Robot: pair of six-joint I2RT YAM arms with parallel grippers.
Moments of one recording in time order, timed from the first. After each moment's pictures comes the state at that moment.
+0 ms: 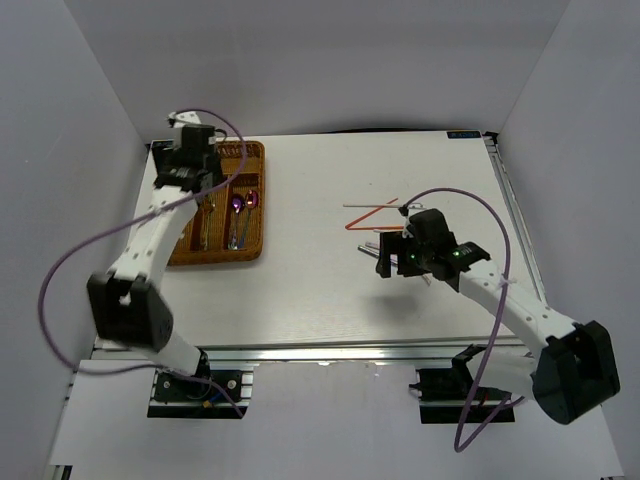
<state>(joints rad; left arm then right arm) -0.17 1.68 1.52 -0.58 -0.65 -0.14 0.51 1.13 0.78 -0.48 -0.07 0.32</state>
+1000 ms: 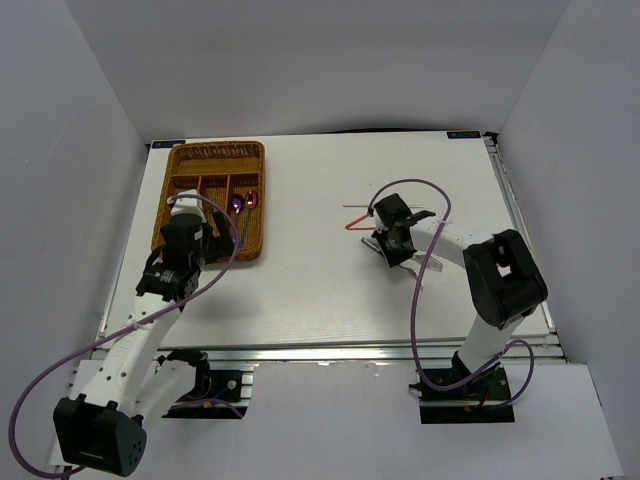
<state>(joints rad) -0.21 0.89 0.74 -0.42 -0.25 -0.33 0.50 1.73 1.03 -0.50 0.13 -0.02</state>
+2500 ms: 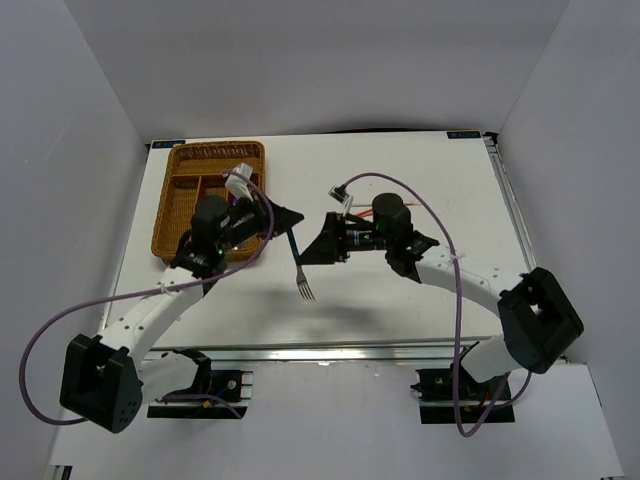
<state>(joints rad) -0.40 1.12 0.72 0.30 0.47 -0.79 0.73 1.46 0.88 0.39 -0.83 0.88</state>
